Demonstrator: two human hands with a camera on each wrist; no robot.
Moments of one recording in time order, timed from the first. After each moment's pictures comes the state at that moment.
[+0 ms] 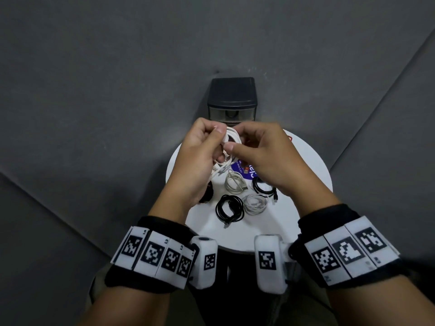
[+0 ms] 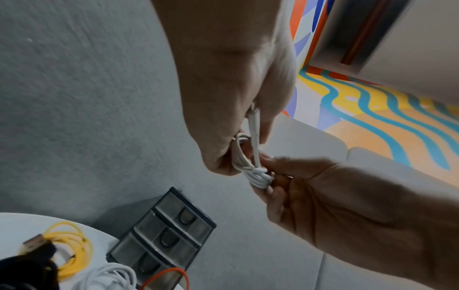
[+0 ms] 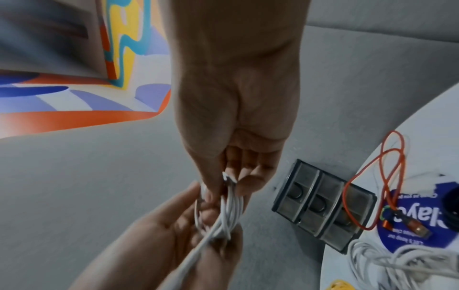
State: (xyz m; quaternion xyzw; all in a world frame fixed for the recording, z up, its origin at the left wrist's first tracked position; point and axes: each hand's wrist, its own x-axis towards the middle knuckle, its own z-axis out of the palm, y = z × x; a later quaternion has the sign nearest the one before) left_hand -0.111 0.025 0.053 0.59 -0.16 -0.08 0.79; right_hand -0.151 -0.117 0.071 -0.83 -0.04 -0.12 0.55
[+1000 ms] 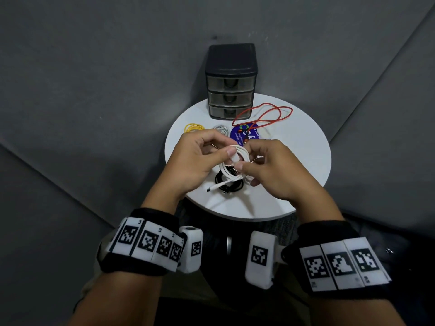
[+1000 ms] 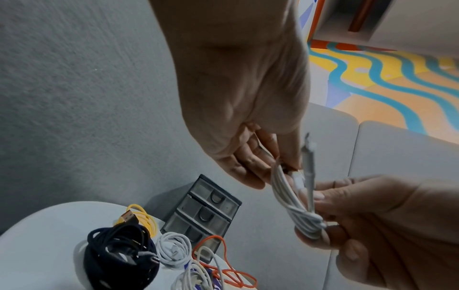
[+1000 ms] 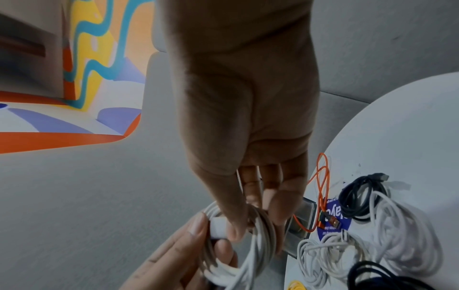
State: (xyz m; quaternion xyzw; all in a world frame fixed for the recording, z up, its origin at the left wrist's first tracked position) left_hand -0.128 0.055 0.004 0.69 -0.28 -0.10 0.66; right_hand -0.201 -0.122 0.011 -0.86 0.03 -0.03 0.51
